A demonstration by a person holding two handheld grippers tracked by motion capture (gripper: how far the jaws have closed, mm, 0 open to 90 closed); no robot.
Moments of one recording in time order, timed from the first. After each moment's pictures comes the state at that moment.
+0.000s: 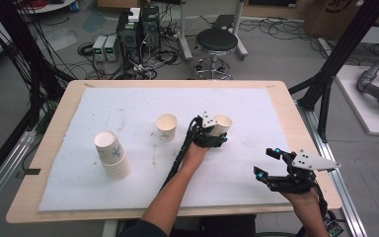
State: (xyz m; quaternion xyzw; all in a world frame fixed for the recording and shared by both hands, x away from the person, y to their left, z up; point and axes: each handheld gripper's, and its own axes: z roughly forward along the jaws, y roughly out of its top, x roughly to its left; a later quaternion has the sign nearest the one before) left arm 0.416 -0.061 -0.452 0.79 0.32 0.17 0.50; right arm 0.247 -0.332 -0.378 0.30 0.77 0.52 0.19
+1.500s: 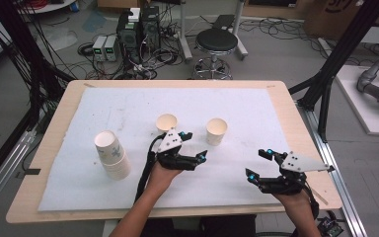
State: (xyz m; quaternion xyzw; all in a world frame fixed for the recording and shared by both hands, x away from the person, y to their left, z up) left arm 0.317 0.040 -0.416 0.73 0.25 0.15 0.62; right arm 0.246 -0.311 -0.383 0.29 0.78 0.51 0.20
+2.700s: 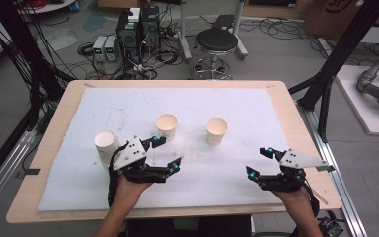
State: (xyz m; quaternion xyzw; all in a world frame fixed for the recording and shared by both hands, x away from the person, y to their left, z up) left arm 0.266 0.106 -0.385 0.70 0.24 0.18 0.64; right arm 0.253 -0.314 -0.385 0.30 0.79 0.49 0.21
